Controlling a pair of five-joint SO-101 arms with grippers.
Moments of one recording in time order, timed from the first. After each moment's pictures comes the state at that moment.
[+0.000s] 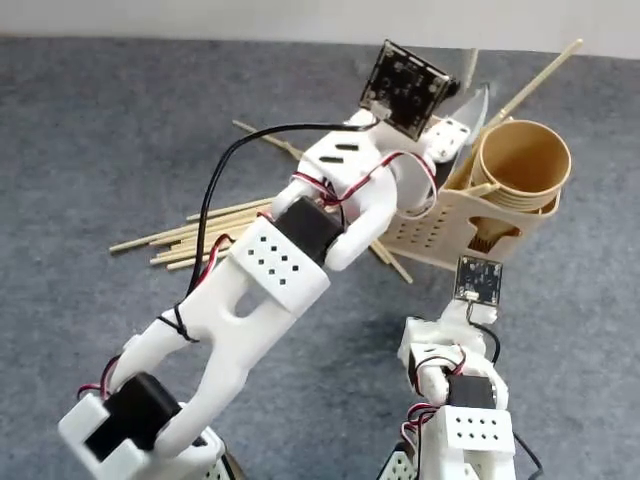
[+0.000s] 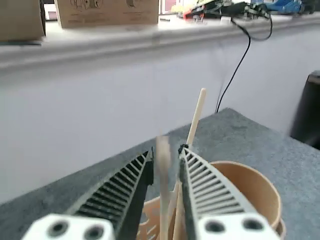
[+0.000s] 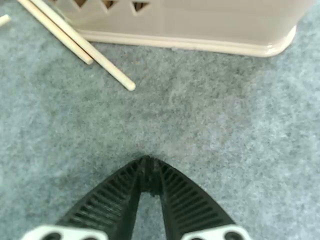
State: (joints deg) left arm 37.3 -8.0 1.5 19.4 6.9; right arm -2.3 -78.0 96.0 43.6 -6.0
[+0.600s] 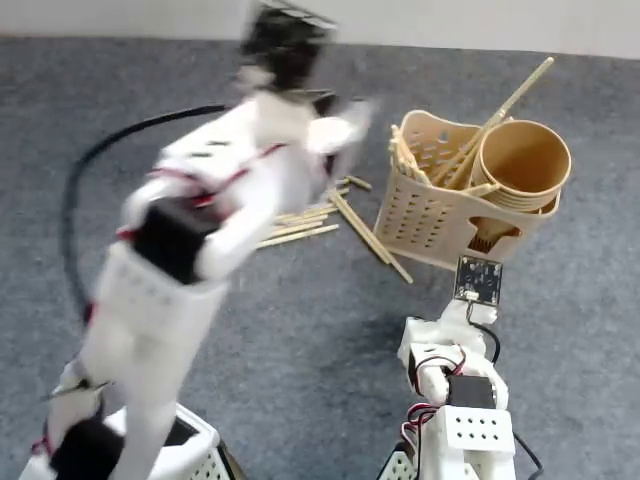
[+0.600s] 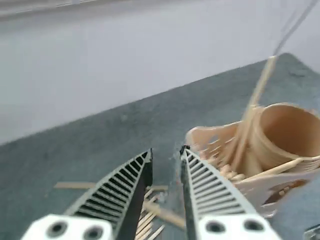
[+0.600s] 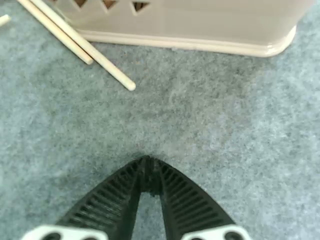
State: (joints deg) left arm 24.7 -24.4 -8.2 63.4 6.9; right arm -2.3 -78.0 96.0 43.6 -6.0
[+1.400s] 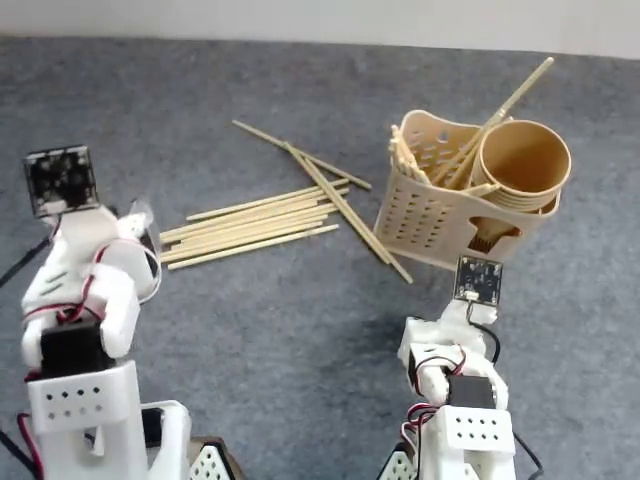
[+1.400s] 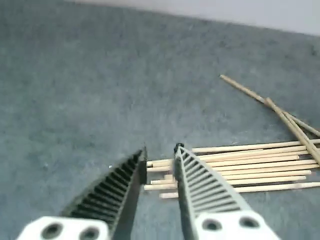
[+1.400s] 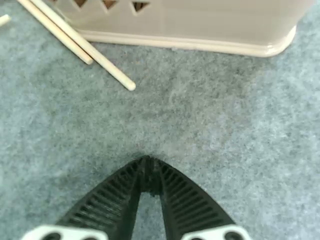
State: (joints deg) left arm -15.8 -64.2 49.5 56.8 6.9; right arm -2.3 -78.0 96.0 43.6 -6.0
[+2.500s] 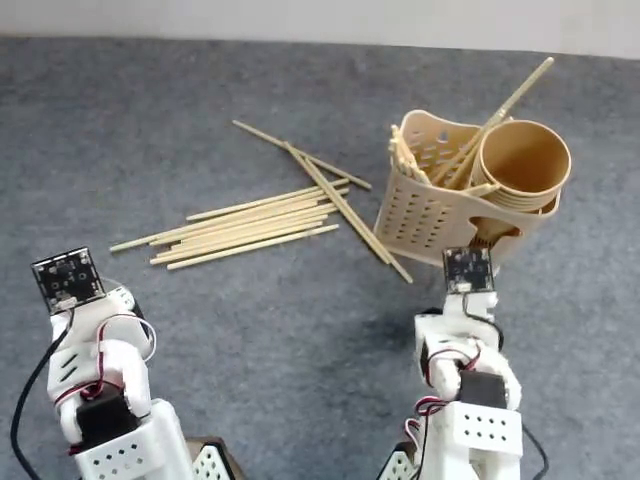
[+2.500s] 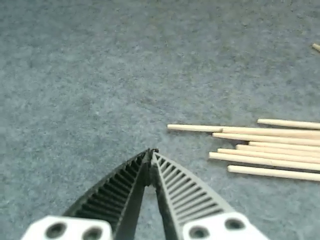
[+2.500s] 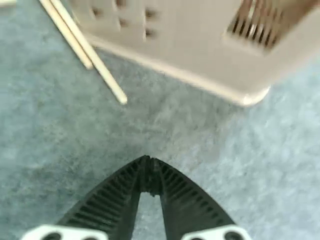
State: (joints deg) left arm -29.8 -103.9 89.2 54.6 2.2; right arm 2.4 -78.0 88.4 46.4 14.9
